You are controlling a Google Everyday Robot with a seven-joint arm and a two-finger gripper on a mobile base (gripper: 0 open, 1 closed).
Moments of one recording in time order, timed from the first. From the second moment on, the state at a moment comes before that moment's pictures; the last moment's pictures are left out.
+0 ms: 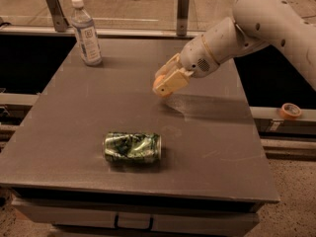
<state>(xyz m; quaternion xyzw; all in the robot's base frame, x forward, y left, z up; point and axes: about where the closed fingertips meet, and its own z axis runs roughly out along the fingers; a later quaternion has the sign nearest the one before) 0.585 -0.019 0.880 -0.61 0.68 0.27 0.31</state>
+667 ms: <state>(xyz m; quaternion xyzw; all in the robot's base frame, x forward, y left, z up) 0.537 0.019 0.880 -0.61 0.66 0.33 0.29</state>
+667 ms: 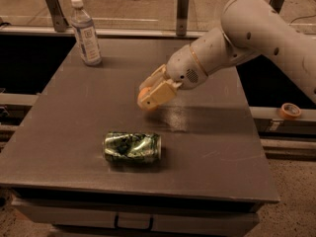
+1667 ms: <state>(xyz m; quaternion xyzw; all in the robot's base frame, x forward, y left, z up) 0.493 0.031 0.869 -0.59 0.69 0.38 0.21</state>
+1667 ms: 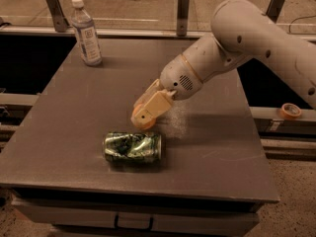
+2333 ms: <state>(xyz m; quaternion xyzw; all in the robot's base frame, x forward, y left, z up) 0.487 0.036 0.860 -0.58 0.70 0.38 0.18</state>
